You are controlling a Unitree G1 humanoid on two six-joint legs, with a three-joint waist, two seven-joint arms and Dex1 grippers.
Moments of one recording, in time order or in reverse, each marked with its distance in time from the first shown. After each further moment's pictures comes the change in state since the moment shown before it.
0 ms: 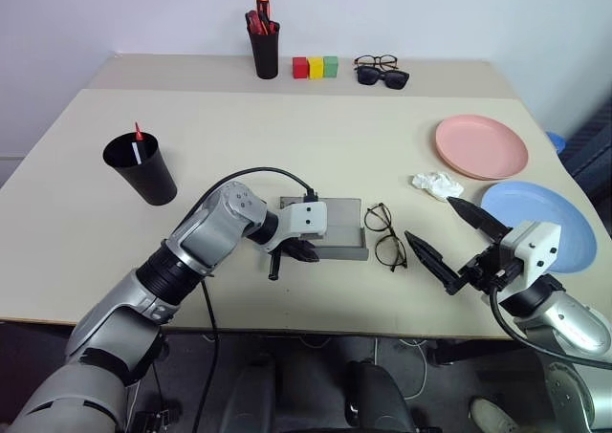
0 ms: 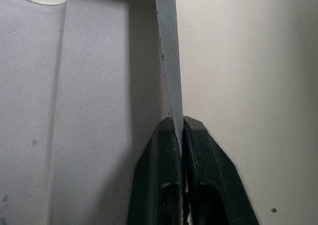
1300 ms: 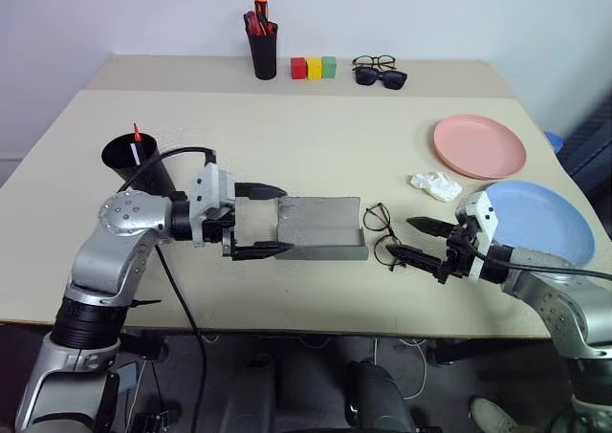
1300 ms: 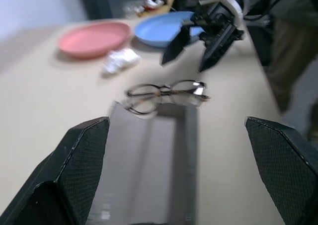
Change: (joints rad) left arm 0.371 0.124 0.569 -0.170 -0.427 -0.399 0.010; right arm -0.354 -0.209 0.150 0.392 0.147 0.471 0.255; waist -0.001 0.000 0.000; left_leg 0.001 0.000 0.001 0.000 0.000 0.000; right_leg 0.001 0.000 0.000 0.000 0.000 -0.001
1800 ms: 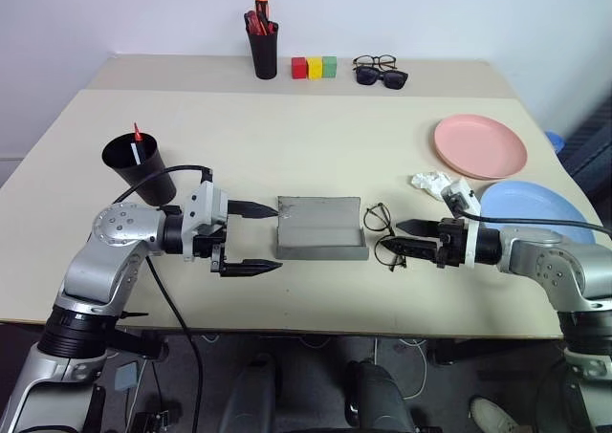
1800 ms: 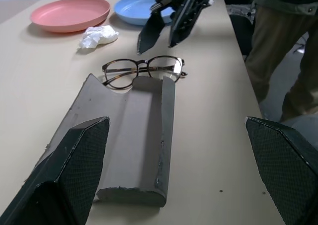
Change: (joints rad) left arm 0.044 0.043 -0.020 0.009 -0.028 0.045 -0.050; right arm -0.253 -0.037 0.063 0.173 0.064 0.332 0.073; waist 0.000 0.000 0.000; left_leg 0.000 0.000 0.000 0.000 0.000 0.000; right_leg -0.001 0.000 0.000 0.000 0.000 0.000
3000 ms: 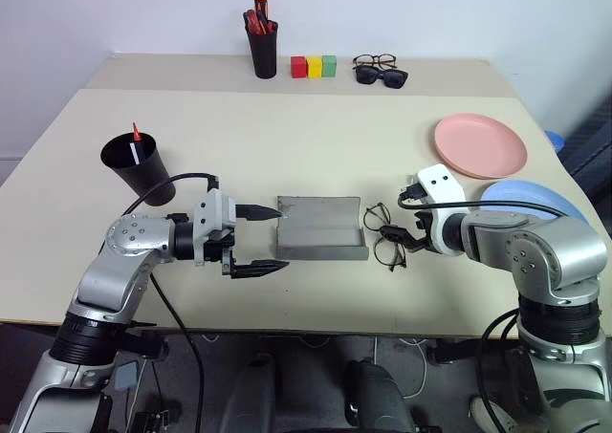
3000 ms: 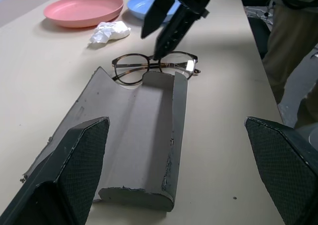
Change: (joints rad) left arm 0.041 -0.033 -0.031 0.014 0.030 -0.052 0.090; right arm -0.148 0.191 -0.007 -0.408 -0.144 0.614 -0.704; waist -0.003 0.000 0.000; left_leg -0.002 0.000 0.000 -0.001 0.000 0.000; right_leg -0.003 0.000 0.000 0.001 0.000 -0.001
